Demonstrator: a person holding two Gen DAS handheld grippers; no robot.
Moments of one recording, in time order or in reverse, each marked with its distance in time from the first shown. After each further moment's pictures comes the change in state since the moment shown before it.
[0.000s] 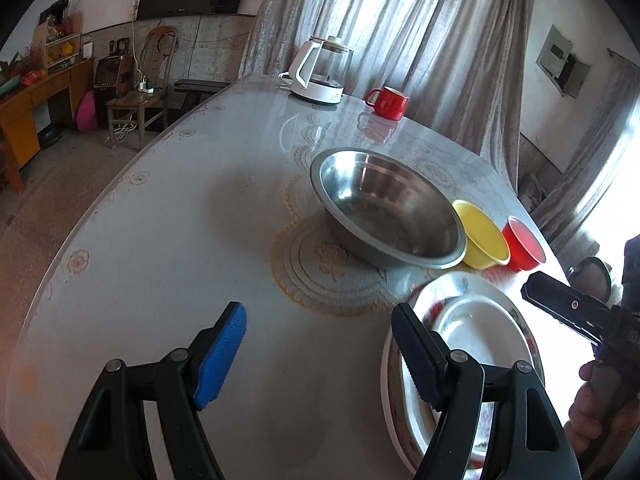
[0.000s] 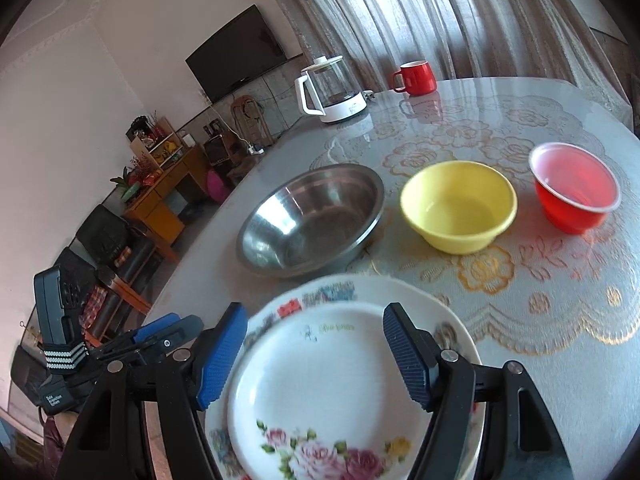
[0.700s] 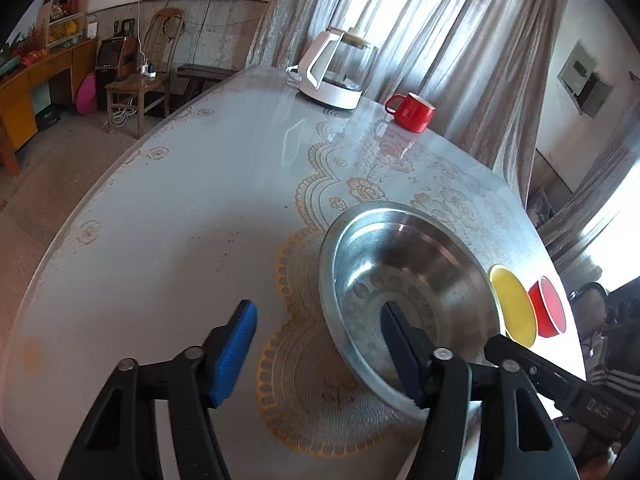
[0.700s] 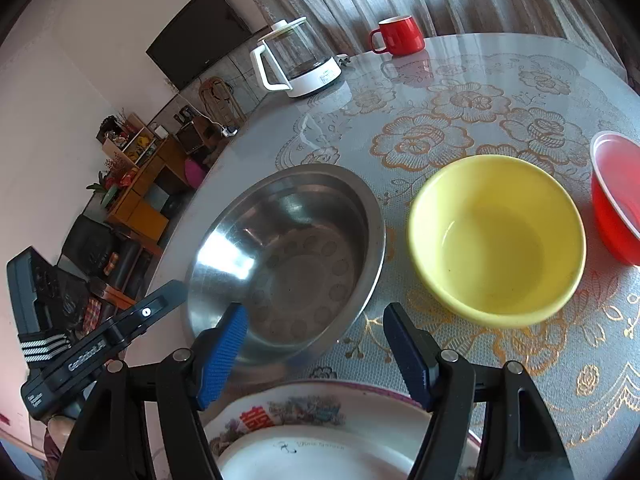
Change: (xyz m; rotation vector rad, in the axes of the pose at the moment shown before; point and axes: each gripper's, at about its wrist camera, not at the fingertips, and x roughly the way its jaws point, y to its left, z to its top) left arm 0.082 0.006 0.082 -0.067 0.045 -0.005; right arm 0.094 -0.025 0.056 0.112 0.121 -0.040
